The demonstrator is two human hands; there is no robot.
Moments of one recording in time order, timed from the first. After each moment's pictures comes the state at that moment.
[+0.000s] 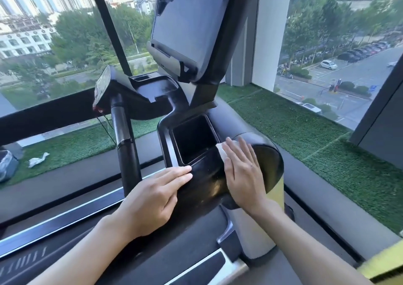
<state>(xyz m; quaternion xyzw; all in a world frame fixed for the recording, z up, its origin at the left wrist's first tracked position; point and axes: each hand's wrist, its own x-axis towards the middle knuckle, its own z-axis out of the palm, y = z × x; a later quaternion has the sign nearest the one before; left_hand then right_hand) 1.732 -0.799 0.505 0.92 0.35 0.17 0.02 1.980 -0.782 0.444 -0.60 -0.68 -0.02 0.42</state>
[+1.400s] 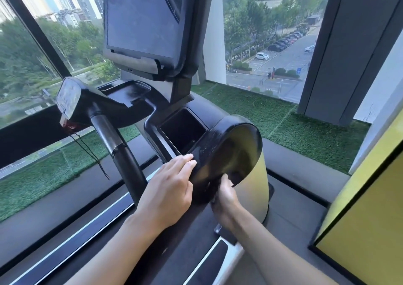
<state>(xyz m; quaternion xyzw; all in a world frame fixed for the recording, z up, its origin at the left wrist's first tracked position) 1.735 -0.796 0.500 0.92 0.33 0.19 -0.02 1.881 -0.816 0.380 -0.50 -0.05 0.58 0.64</state>
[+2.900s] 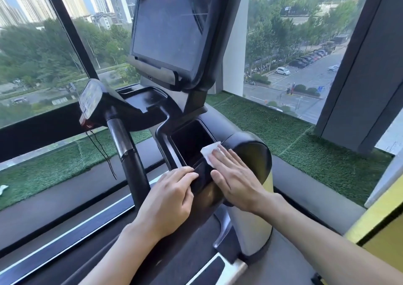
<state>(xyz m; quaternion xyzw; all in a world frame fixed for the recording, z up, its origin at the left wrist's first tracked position) 1.735 -0.792 0.497 0.90 0.37 0.23 0.04 1.953 -0.809 0.473 -0.60 -0.76 0.01 0.25</state>
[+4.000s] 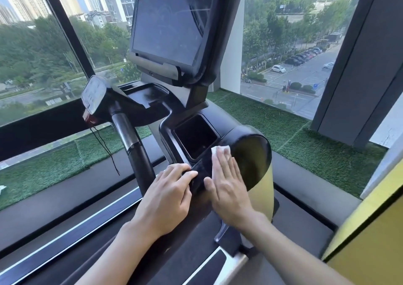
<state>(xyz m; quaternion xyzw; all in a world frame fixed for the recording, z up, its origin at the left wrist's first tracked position) 1.712 -0.801 0.494 0.91 0.36 0.21 0.02 1.893 -0.831 0.434 -0.66 -0.67 0.00 0.34</state>
